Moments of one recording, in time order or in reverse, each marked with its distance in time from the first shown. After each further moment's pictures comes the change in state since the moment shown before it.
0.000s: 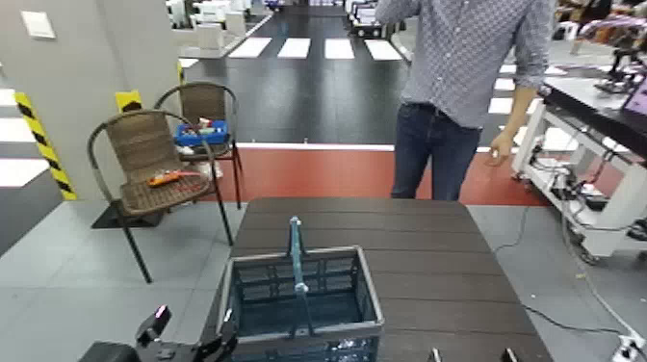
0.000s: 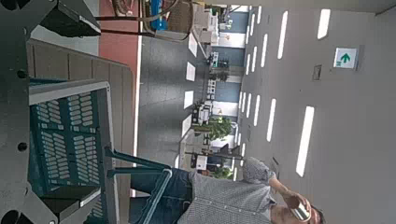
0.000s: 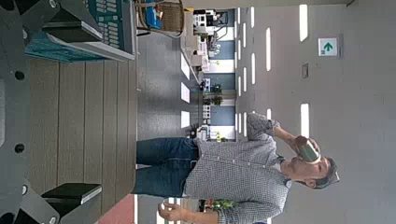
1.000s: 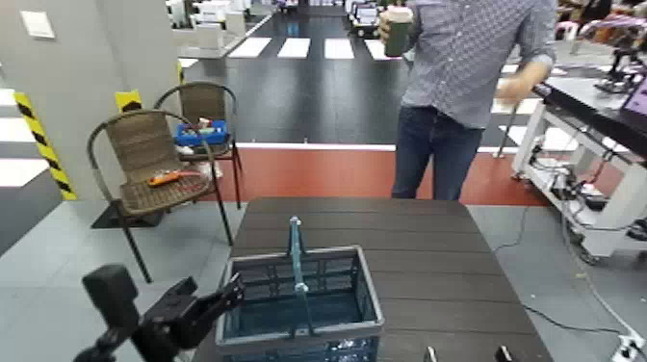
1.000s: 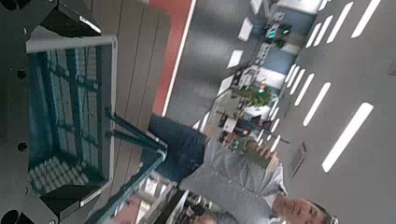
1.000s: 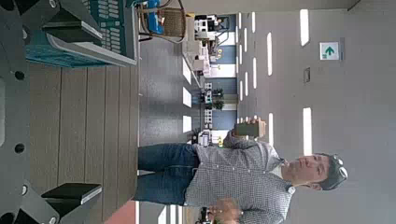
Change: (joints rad) left arm -0.202 0.088 0.066 -0.059 0.421 0.515 -0.142; right arm -0.014 -0.002 0.004 0.007 -0.009 0.014 0.020
